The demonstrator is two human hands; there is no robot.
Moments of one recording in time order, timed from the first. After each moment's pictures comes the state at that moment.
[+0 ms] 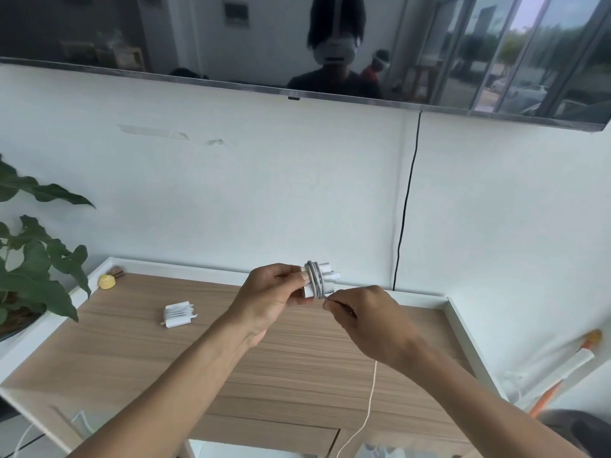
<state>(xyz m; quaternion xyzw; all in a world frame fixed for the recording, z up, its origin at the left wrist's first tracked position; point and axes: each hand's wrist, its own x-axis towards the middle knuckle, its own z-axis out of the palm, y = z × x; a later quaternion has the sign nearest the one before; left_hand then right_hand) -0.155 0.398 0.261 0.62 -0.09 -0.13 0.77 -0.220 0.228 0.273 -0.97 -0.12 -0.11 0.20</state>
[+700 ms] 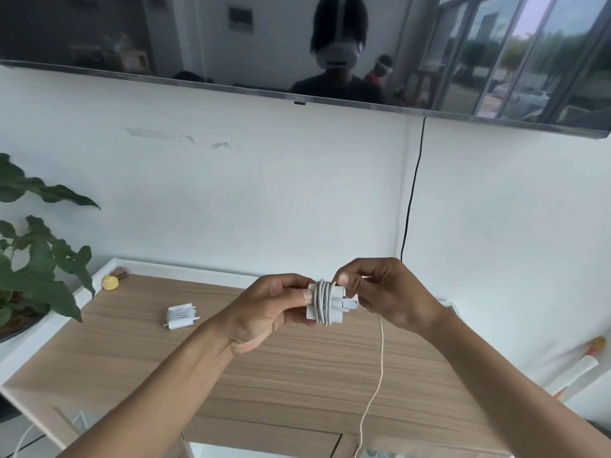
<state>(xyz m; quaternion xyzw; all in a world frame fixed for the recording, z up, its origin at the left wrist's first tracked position) -0.161 0.423 0.268 0.55 -0.23 -0.29 0.75 -0.209 0.219 0.316 -0.84 -0.10 -0.02 0.53</state>
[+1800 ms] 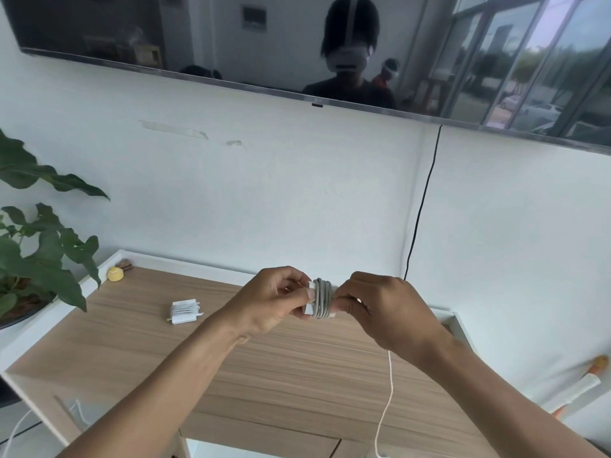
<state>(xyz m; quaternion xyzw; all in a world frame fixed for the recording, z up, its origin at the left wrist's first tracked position) -0.148 0.433 0.264 0.71 -0.19 -0.15 0.66 -0.212 0.237 0.304 -0.94 -0.24 -0.22 0.12</state>
